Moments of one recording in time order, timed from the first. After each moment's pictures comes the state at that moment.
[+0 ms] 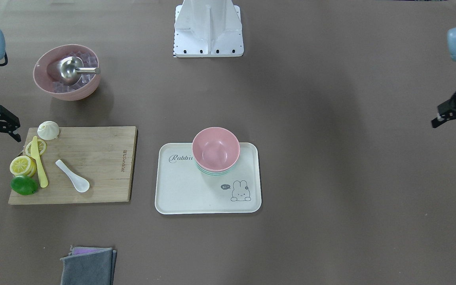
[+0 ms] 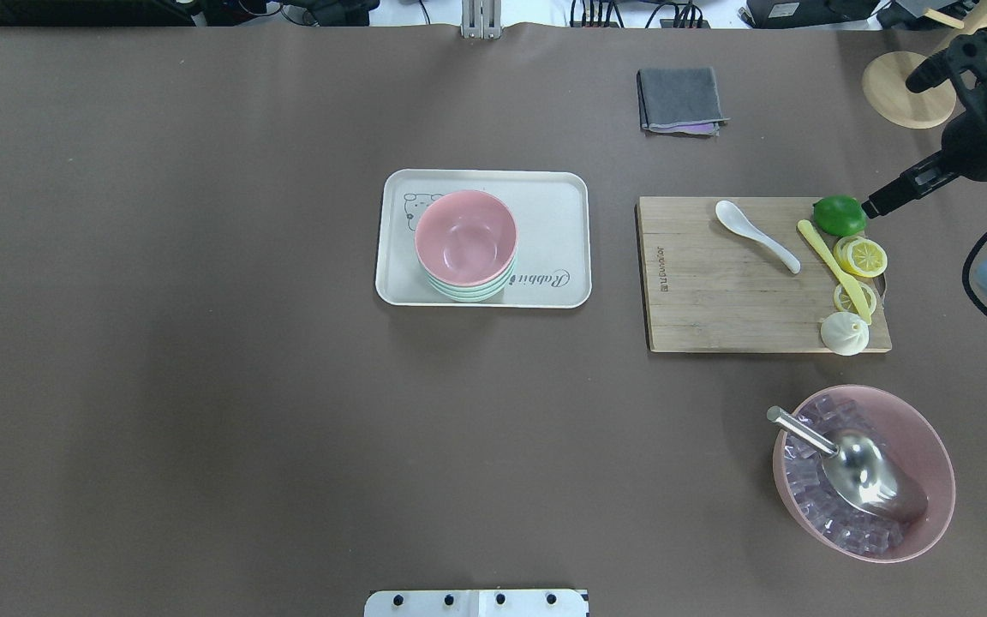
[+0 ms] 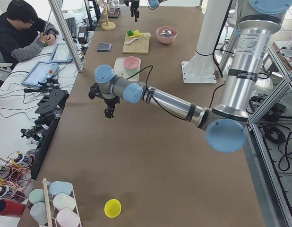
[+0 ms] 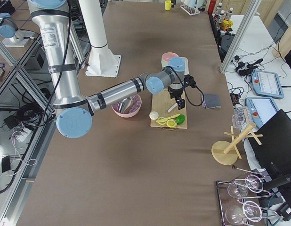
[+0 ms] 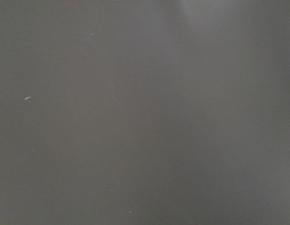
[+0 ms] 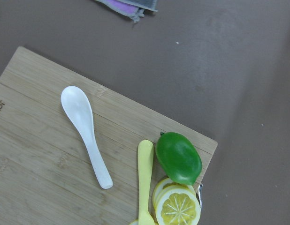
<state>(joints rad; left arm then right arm) -1.41 -1.72 -1.68 -1.62 -2.47 -0.04 1.11 -1.39 1.80 -1.40 2.19 0.16</state>
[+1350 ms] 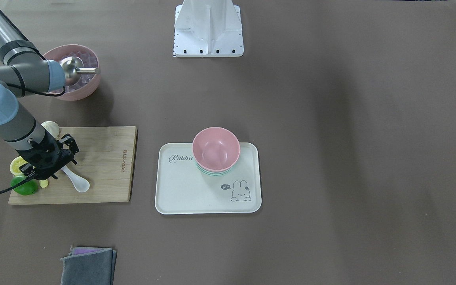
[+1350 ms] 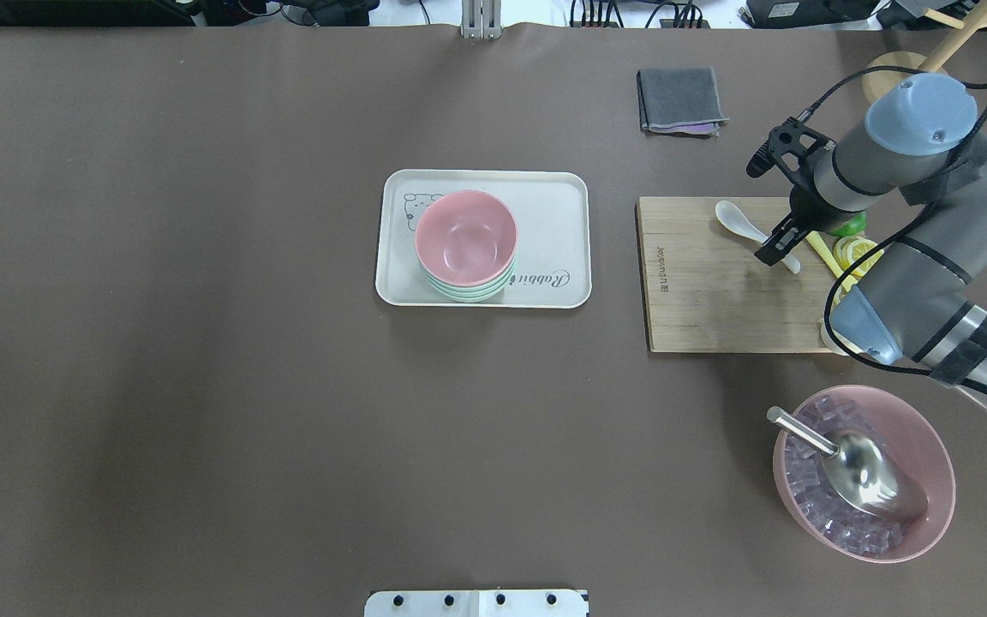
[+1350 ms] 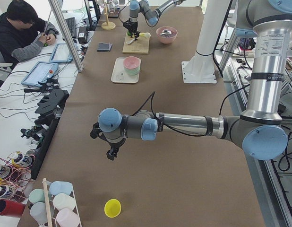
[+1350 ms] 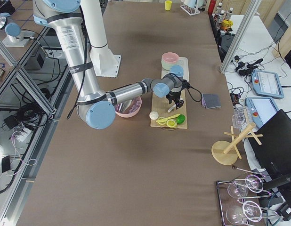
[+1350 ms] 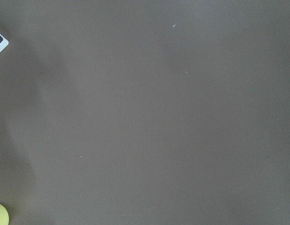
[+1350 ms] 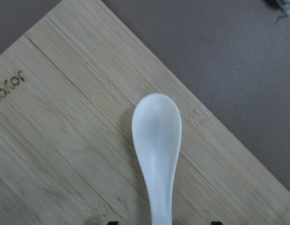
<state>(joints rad) -1.57 -1.61 -1.58 -1.62 -2.48 0.29 0.90 -1.25 1.53 -1.25 2.08 0.08</state>
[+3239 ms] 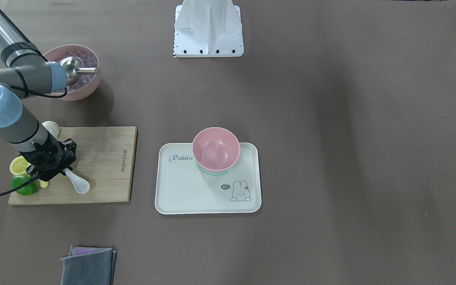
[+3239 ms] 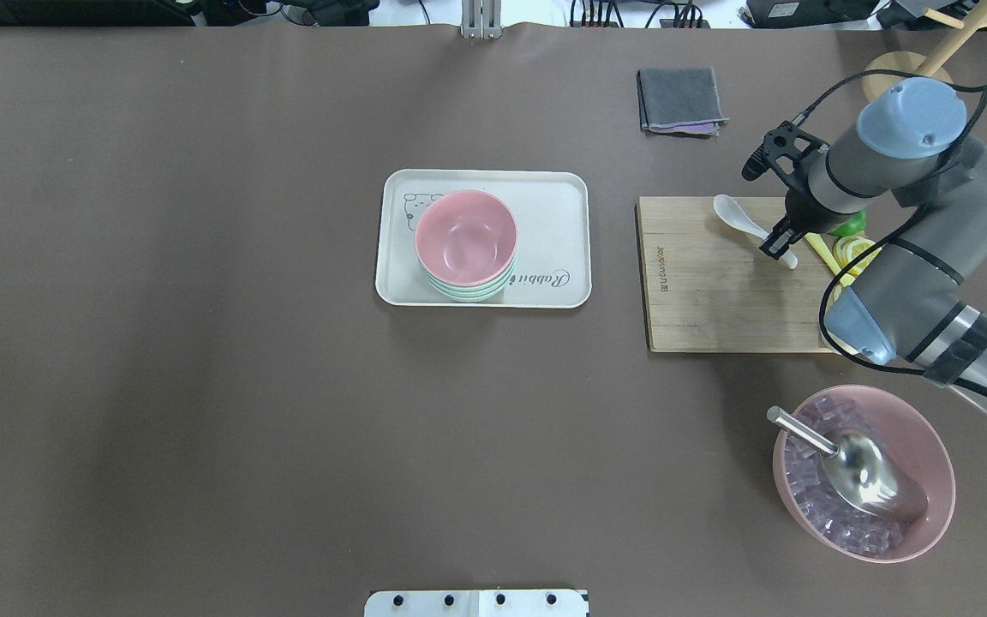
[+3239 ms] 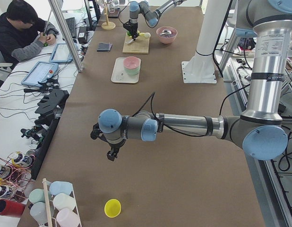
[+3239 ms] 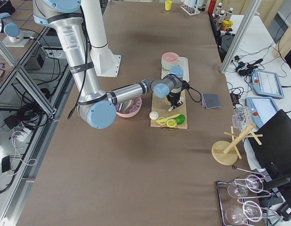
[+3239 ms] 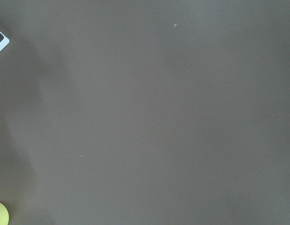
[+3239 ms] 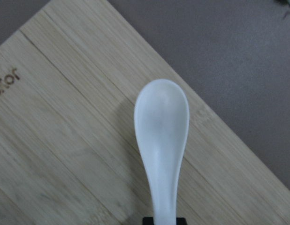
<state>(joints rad) -1.57 -1.61 -1.58 -1.62 -2.48 0.29 0.90 -1.23 1.52 -1.25 2.07 0.08</state>
